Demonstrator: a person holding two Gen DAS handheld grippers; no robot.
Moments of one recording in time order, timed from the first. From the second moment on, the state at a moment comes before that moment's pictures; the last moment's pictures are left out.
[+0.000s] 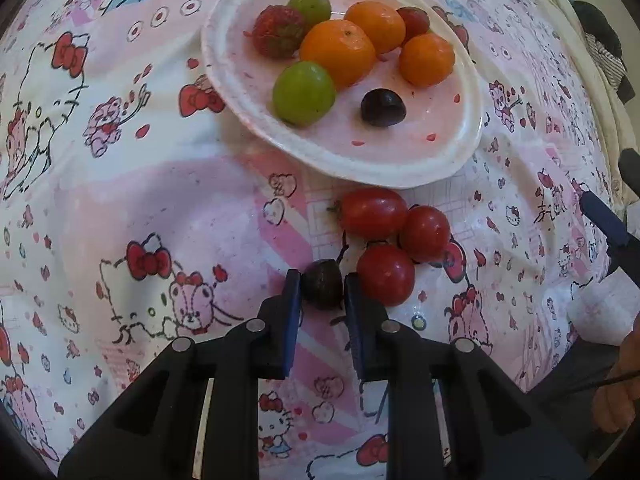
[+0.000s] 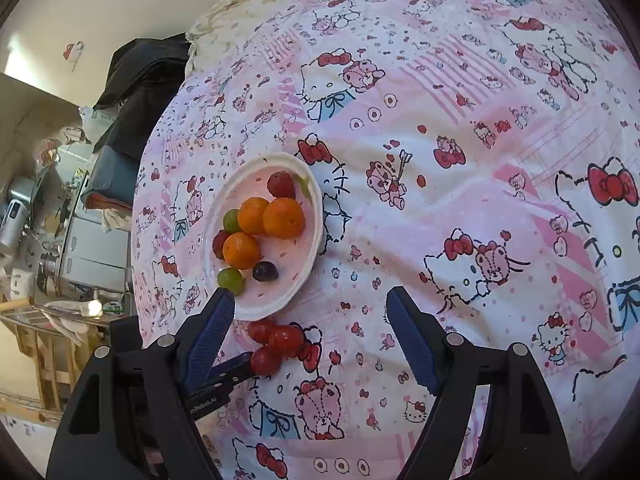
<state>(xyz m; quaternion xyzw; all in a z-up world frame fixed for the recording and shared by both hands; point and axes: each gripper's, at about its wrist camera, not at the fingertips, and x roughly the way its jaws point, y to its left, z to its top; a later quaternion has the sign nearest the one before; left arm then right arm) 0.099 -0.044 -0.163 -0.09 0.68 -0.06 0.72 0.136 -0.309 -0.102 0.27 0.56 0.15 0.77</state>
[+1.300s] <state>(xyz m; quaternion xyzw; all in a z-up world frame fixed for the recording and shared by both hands) 0.064 0.012 -0.092 -0.07 0.58 -0.01 0.81 0.139 -0.201 -0.170 0.08 0.66 0.23 0.71</state>
